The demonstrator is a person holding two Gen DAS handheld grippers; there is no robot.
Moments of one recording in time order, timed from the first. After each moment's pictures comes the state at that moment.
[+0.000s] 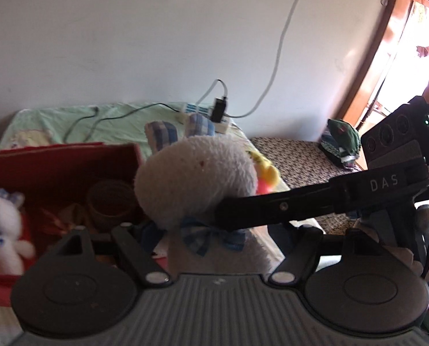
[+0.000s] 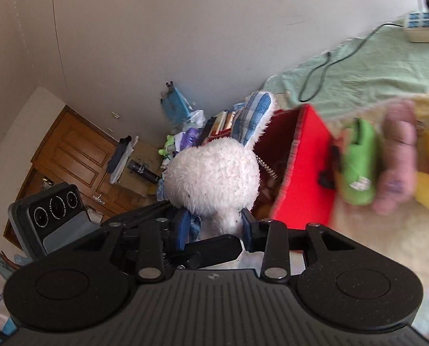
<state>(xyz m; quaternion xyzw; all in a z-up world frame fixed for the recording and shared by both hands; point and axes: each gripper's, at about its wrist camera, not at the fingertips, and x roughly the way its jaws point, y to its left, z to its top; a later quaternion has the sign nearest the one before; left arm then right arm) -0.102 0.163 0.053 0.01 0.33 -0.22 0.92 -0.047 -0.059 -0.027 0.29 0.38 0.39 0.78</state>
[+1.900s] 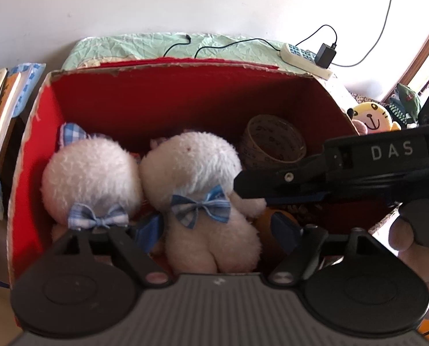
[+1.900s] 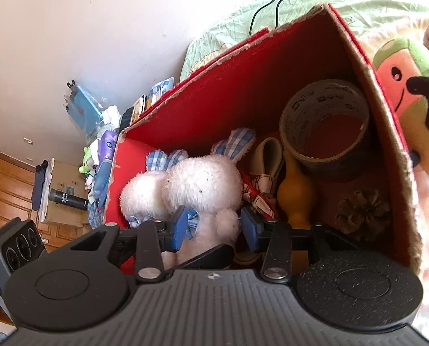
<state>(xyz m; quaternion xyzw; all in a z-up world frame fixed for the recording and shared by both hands) -0.011 0.315 -0.028 0.03 0.46 -0.13 0.88 0.034 0.095 -0.098 0.31 0.49 0.21 0.79</state>
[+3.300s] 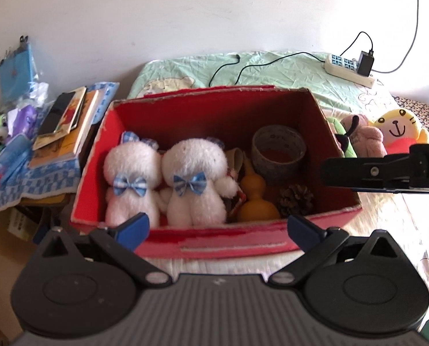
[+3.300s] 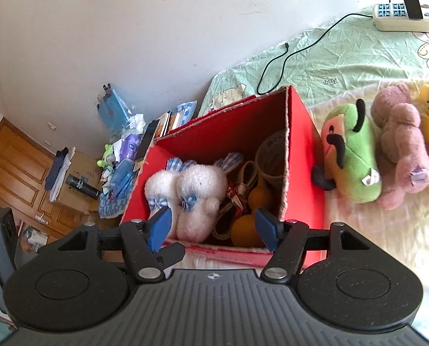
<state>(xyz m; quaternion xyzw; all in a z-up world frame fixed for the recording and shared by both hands) -0.085 0.221 0.023 0.09 0.43 0.06 0.90 -0.023 0.026 -0.049 0.26 0.42 0.26 0.83</state>
